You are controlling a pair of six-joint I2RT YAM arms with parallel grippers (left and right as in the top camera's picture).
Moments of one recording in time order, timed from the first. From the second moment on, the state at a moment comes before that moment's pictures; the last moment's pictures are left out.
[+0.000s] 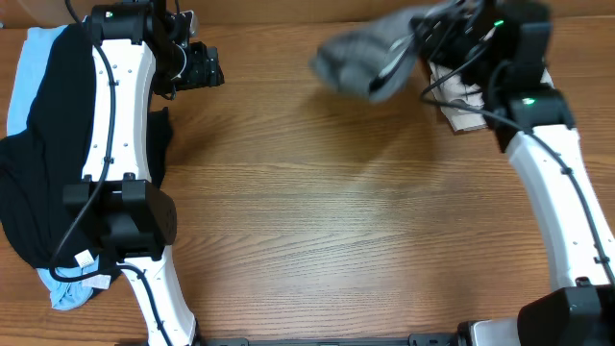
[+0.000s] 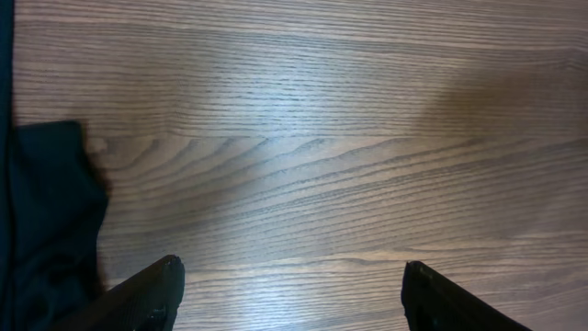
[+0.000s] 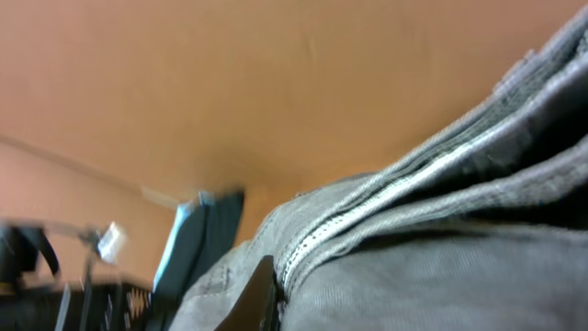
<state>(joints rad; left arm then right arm) 0.03 2.18 2.29 -1.36 0.24 -0.08 0.05 1.59 1.50 -0.23 -0.44 0.60</state>
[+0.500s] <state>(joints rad) 0.03 2.18 2.29 -1.33 0.24 -0.08 -0.18 1.63 1.53 0.17 -0.41 0.58</state>
